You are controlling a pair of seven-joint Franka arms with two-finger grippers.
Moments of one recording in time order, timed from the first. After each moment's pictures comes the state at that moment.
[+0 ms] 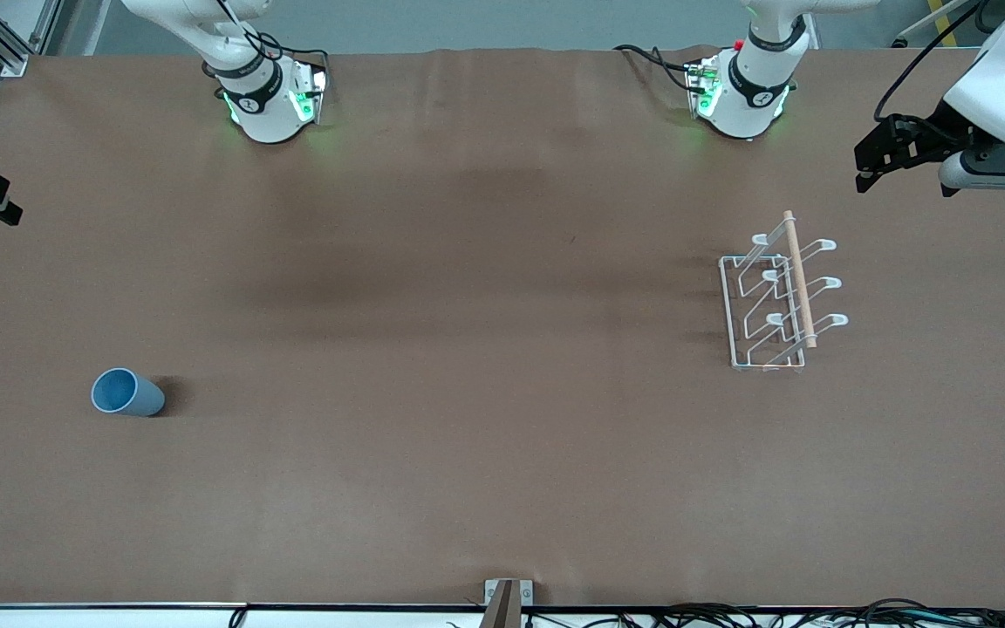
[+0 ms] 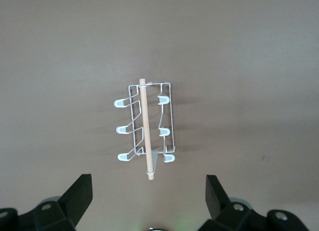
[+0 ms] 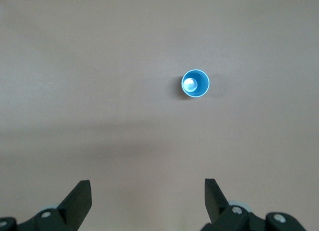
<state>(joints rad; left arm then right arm) -0.02 -0.11 -0.13 -1.61 0.02 1.51 -0.06 -0.01 0.02 -0.07 -1.40 0.01 1.46 -0.06</state>
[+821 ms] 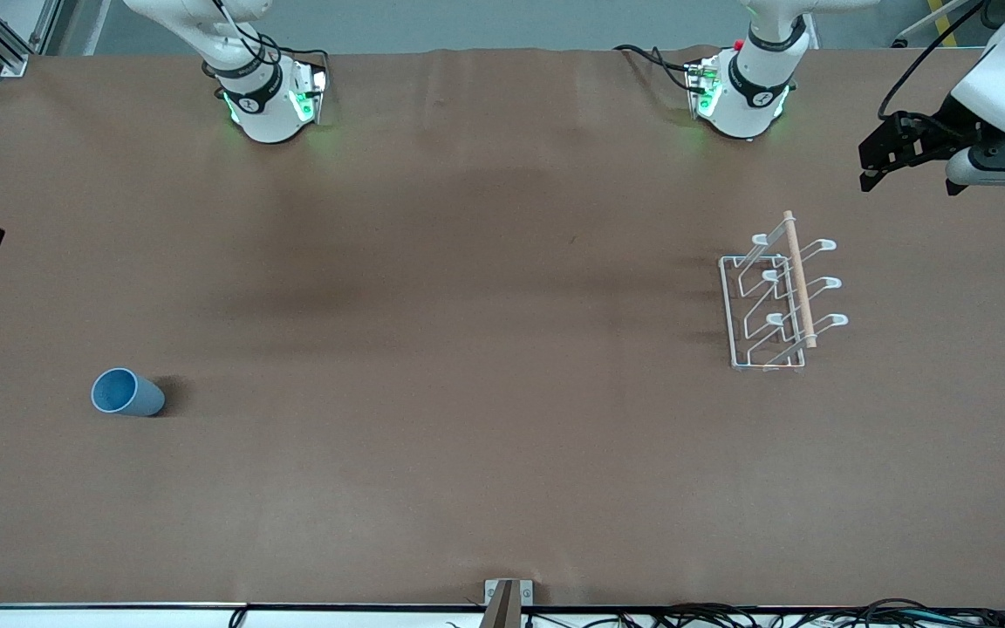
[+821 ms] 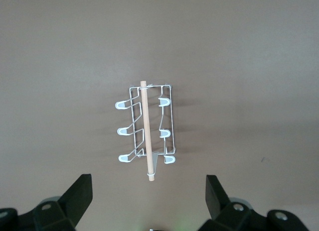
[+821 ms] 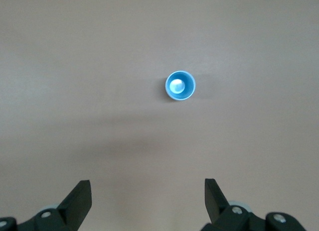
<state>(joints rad) -0.02 -0.11 -0.13 -1.59 0.02 1.51 -0.06 -0.10 0.09 -0.08 -1.41 0.01 1.52 -0.11</state>
